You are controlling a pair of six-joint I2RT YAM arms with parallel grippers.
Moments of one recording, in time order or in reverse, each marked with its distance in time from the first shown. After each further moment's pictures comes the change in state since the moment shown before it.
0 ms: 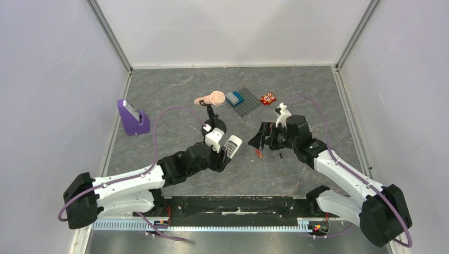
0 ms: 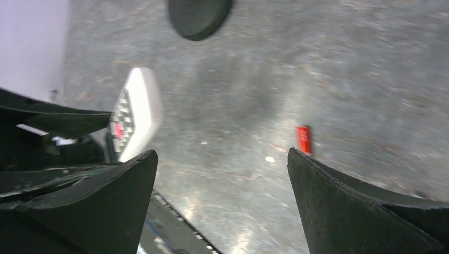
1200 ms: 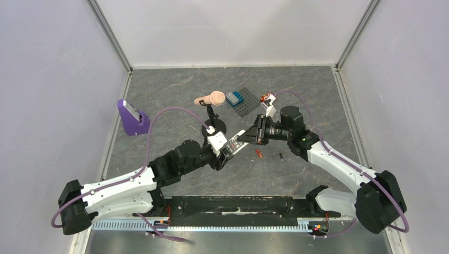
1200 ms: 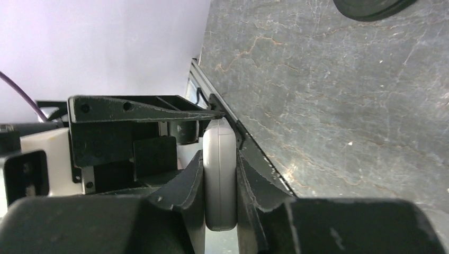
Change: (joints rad) left arm 0.000 -0.124 0.048 0.083 0.174 0.417; right arm 0.058 0.135 0.132 0.217 -0.398 0.349
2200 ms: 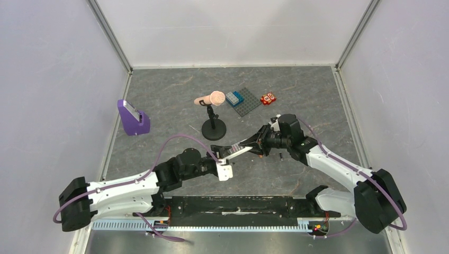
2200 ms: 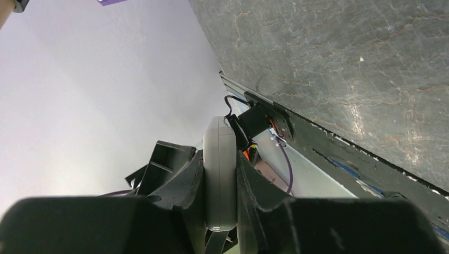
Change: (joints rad) left arm -0.047 -0.010 -0.135 0.186 0.151 0.650; right arm 0.000 0.008 -0.091 -0.087 0.076 0.578
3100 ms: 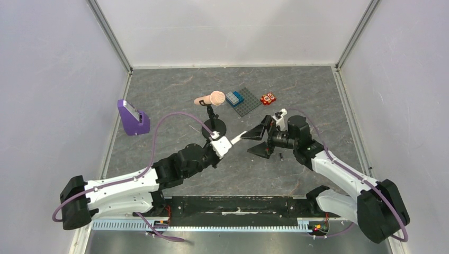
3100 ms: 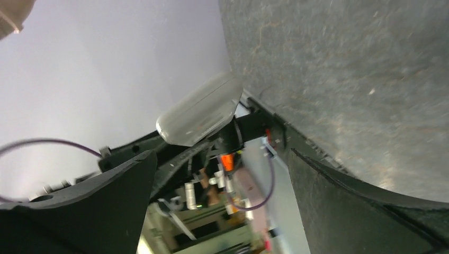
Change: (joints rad) left arm -0.013 0.056 0.108 -0.075 -0.297 -0.407; right arm -0.043 -0.071 -0.082 0.159 -0.068 -0.086
